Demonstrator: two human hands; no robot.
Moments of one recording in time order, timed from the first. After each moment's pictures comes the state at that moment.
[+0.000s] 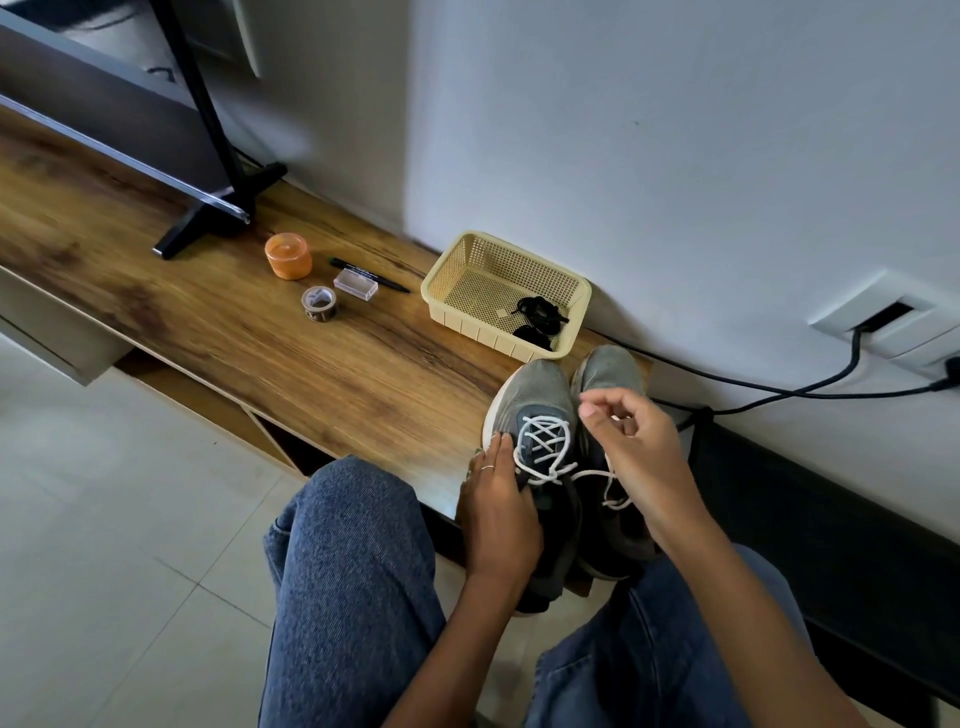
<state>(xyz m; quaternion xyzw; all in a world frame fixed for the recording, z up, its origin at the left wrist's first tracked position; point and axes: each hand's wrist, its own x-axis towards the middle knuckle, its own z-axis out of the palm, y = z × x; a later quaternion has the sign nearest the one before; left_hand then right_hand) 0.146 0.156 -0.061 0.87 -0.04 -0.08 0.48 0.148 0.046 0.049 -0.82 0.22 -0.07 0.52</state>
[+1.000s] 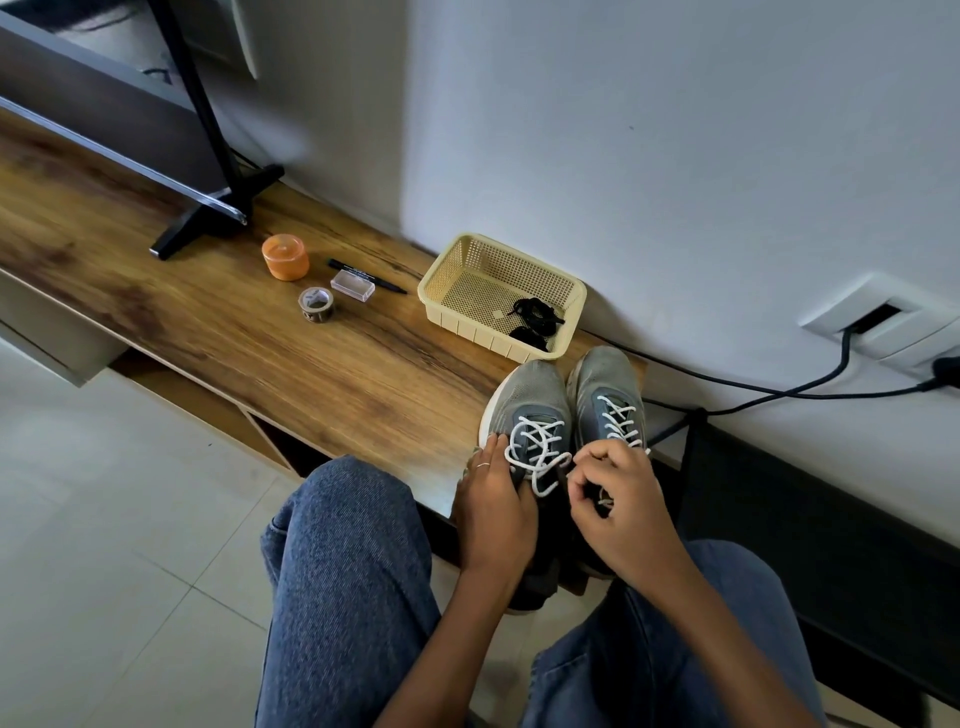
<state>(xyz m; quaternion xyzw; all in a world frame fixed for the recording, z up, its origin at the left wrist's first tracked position) 0.149 0.158 -0.065 0.86 -0.03 -0.08 0.50 0.109 0.038 0.004 -0.95 0.06 -0.09 0.30</state>
